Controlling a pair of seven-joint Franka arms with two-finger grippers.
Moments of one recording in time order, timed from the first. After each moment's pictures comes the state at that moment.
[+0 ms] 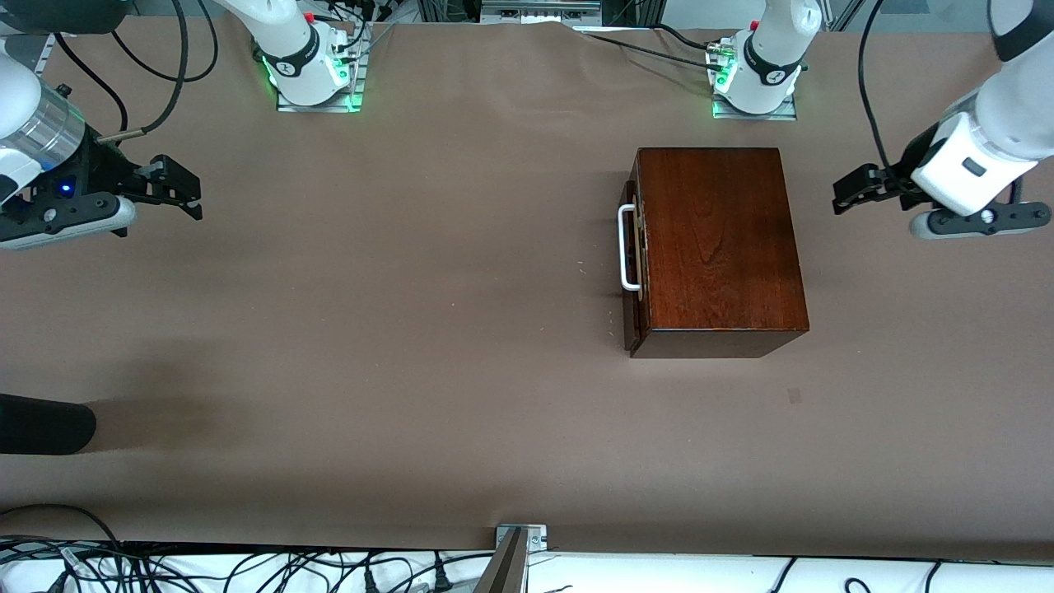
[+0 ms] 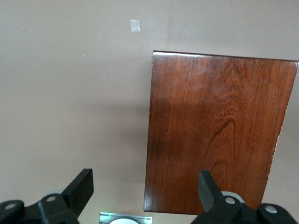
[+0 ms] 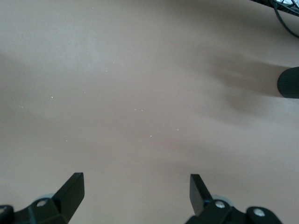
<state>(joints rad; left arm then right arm) -0.04 0.05 -0.08 -1.60 -0.01 1.47 -0.20 0.26 0.08 -0.13 -1.53 -0.01 1.63 -0.15</state>
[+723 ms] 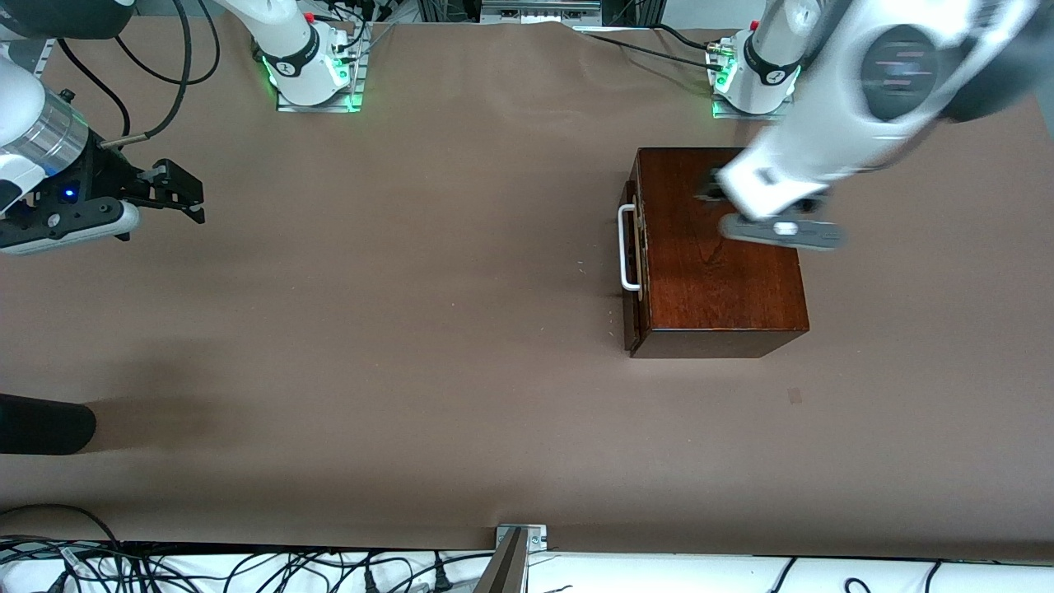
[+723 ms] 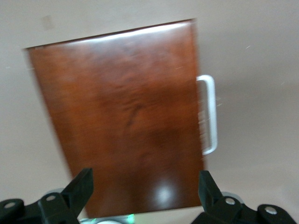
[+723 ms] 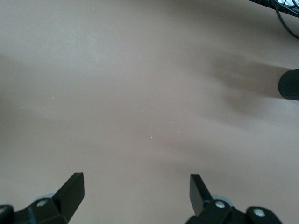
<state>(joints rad) -0.33 0.21 -0.14 -1.52 -0.03 1.52 -0.36 0.26 0.09 -0.13 -1.53 -0.01 1.63 -0.15</state>
